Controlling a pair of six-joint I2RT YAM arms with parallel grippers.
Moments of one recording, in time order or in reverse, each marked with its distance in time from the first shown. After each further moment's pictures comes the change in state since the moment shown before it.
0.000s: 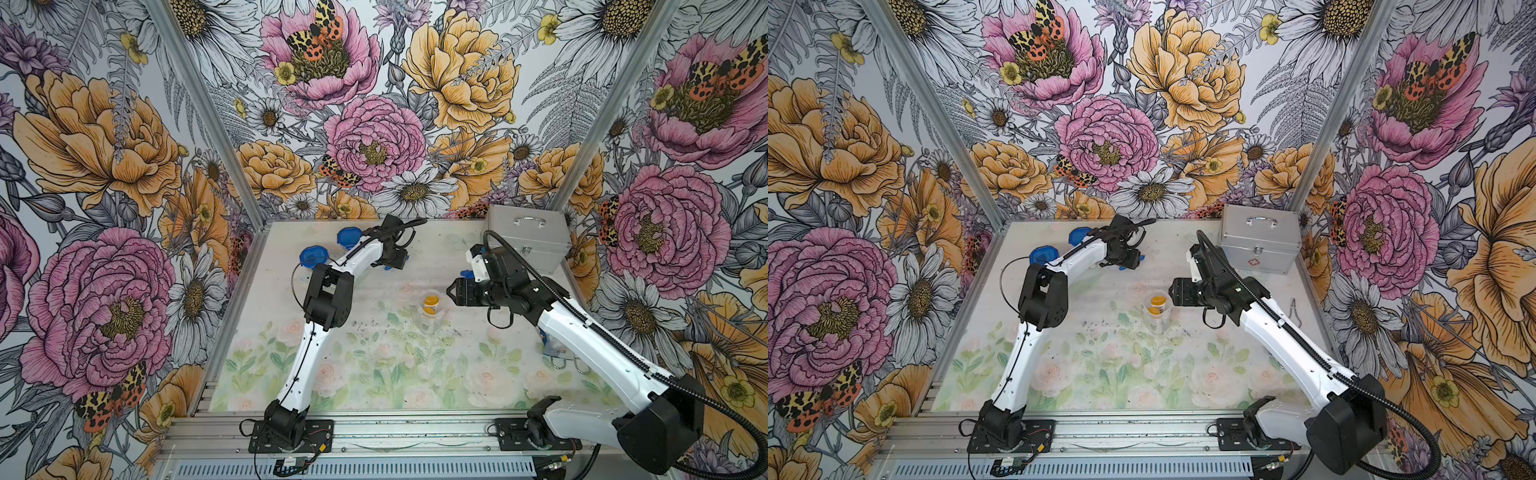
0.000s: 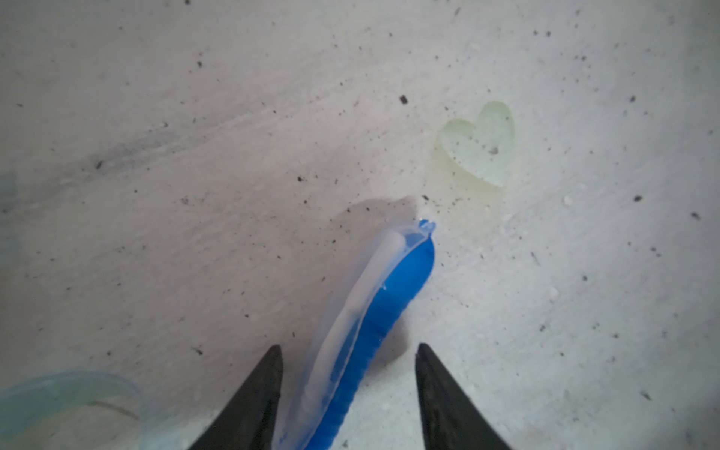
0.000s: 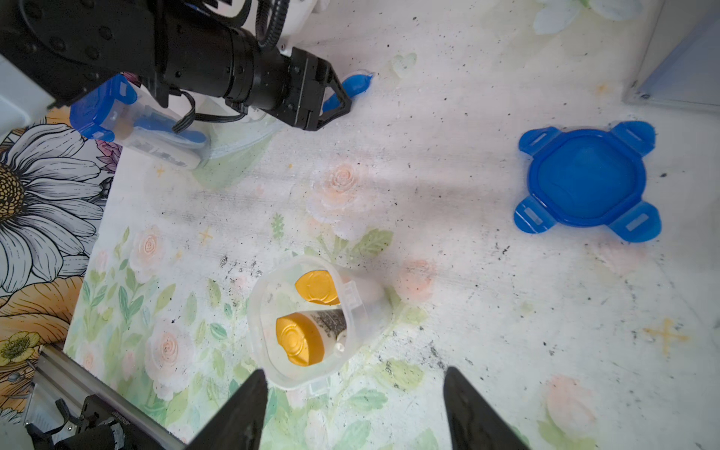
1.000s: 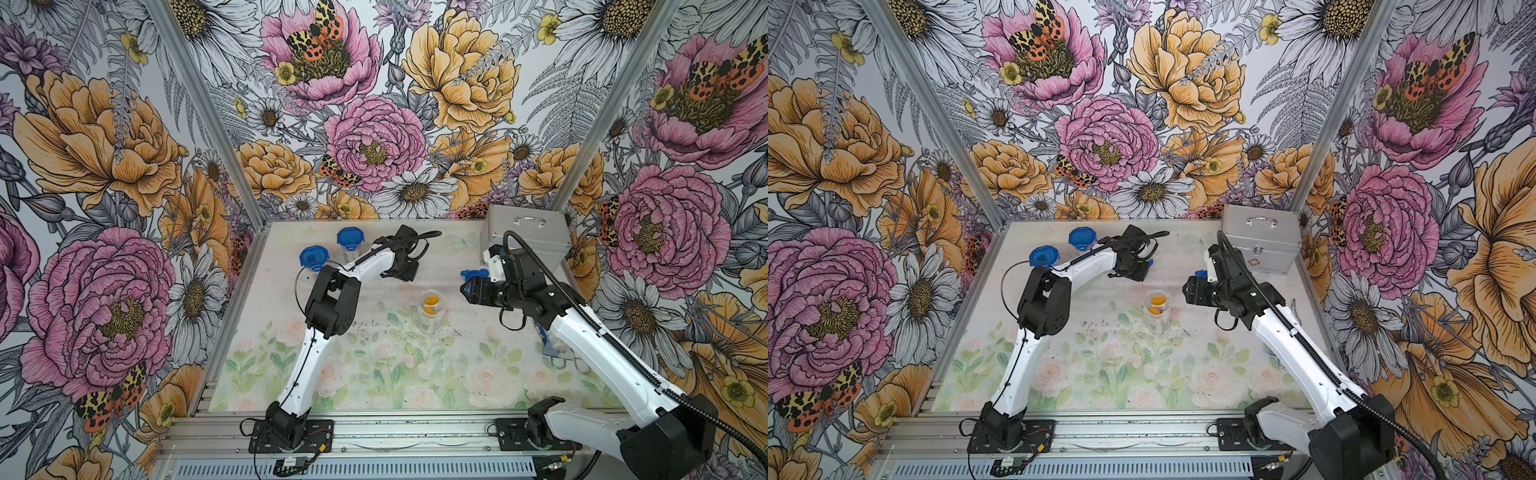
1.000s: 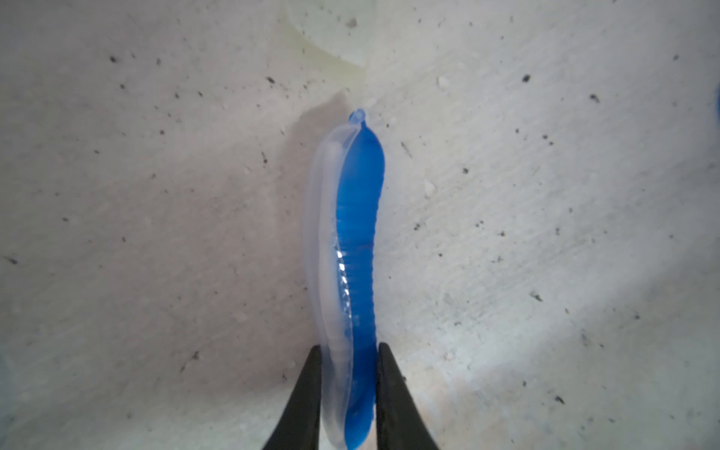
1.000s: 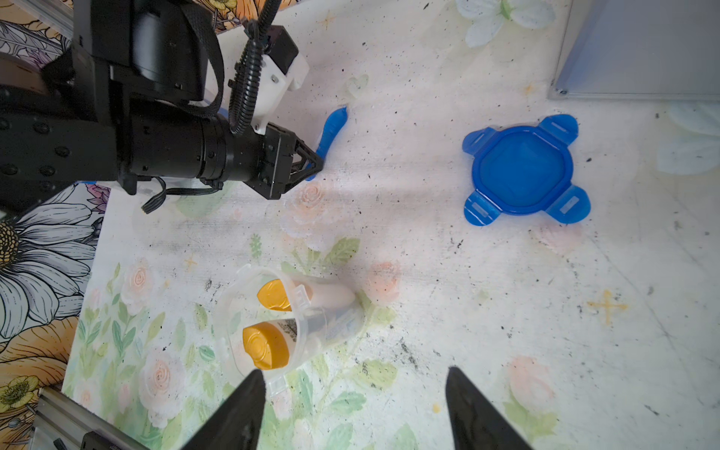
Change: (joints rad) left arm -0.104 -0.109 -0.172 -0.001 0.001 -0.053; right arm -0.095 -0.066 -0.052 0.001 -0.021 0.014
